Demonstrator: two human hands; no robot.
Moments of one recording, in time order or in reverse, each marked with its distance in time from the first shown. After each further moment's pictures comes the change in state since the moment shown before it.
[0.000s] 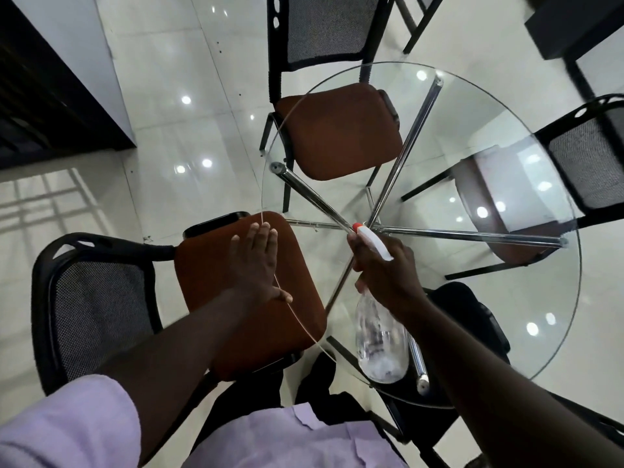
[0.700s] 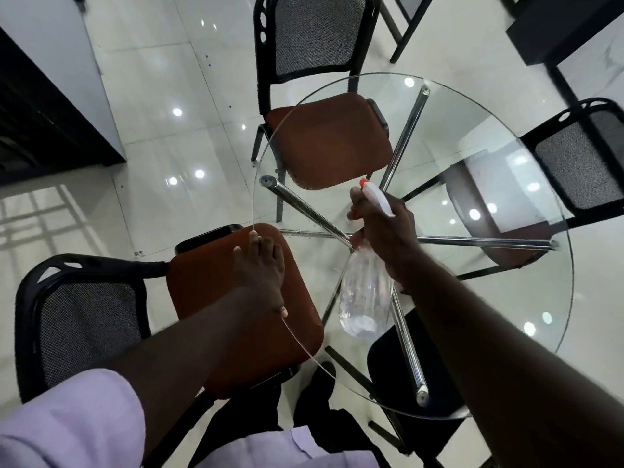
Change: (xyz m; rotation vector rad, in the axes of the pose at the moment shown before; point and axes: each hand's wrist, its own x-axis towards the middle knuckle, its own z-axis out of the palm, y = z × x) left_hand 0.024 0.024 -0.026 0.199 -0.124 0.022; right_hand 0.059 -0.046 -0.008 0.186 0.114 0.002
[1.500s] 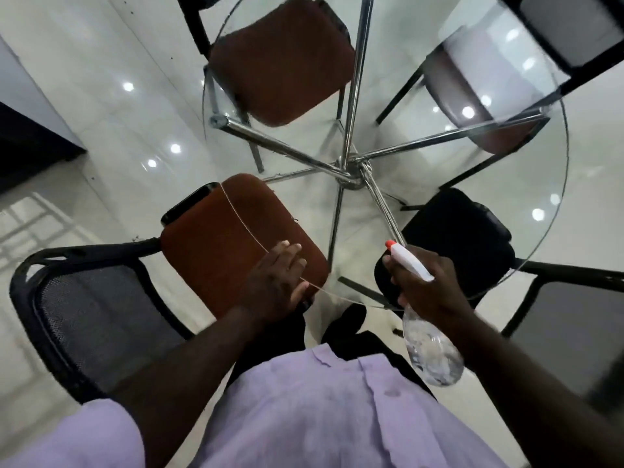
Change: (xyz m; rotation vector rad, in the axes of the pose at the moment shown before) left_hand -0.074 0.042 0.104 -0.234 0.417 0.581; right_hand -0.163 0.169 -0.095 -0.121 0.022 0.175
